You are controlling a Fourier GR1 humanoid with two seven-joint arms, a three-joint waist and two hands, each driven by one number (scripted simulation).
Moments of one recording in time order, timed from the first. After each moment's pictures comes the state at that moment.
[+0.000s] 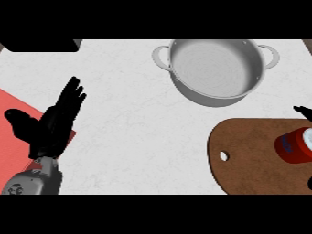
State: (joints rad) left arm -0.14 0.11 -0.04 -1.68 0.07 0.11 0.32; right arm -0.07 -0.62 -0.04 -1.77 0.50 0.67 0.56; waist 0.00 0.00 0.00
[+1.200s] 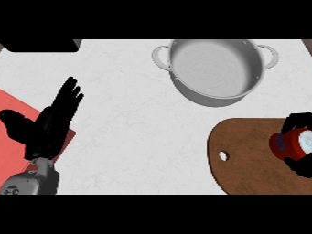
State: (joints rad) left arm -0.13 0.09 0.00 -1.69 0.06 0.07 0.33; right arm -0.09 -0.49 -0.08 -1.69 0.69 0.58 0.30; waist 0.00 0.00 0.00
